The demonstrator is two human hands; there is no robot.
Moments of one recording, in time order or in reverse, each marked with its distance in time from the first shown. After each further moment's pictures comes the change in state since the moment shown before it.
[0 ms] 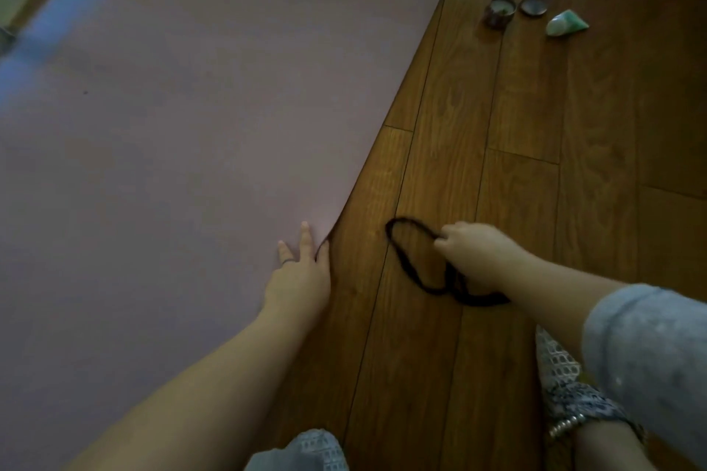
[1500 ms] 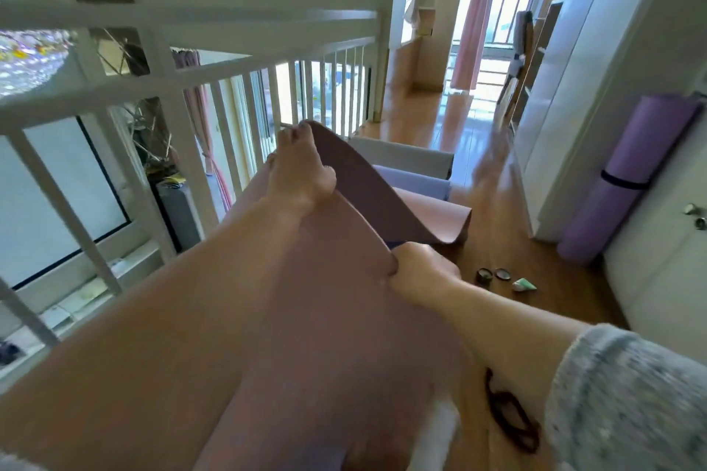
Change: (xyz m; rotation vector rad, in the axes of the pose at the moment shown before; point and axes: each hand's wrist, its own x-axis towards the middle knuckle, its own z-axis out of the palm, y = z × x) left_hand -0.355 -0.196 -0.341 -0.765 1.150 -0.114; right_hand -0.242 -0.185 -0.361 0.665 0.669 0.286
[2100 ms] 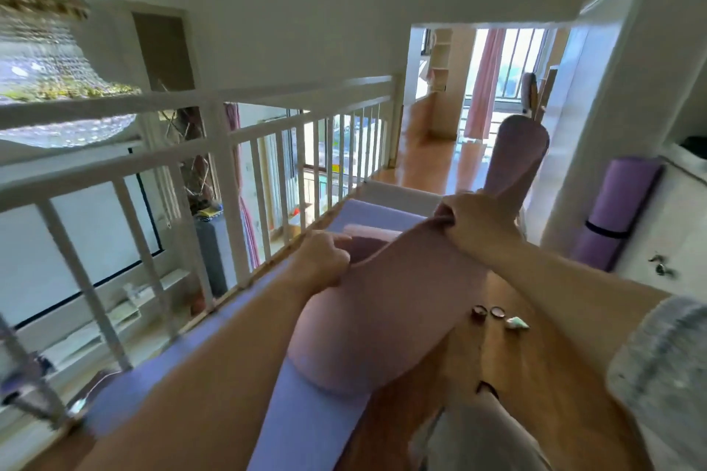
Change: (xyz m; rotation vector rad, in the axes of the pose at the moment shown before) left_hand -0.127 0.055 -0.060 -0.342 -0.325 -0.114; right_hand -0.075 0.029 -0.159 -0.236 0.505 -0.335
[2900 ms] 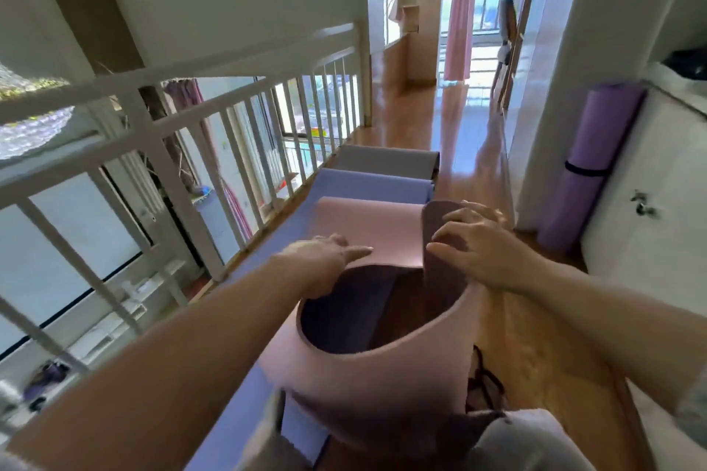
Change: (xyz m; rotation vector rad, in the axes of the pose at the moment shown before) left_hand 0.082 0.042 0.088 1.153 -0.515 0.270; right_hand -0.036 0.122 0.035 0.237 -0.264 0.085
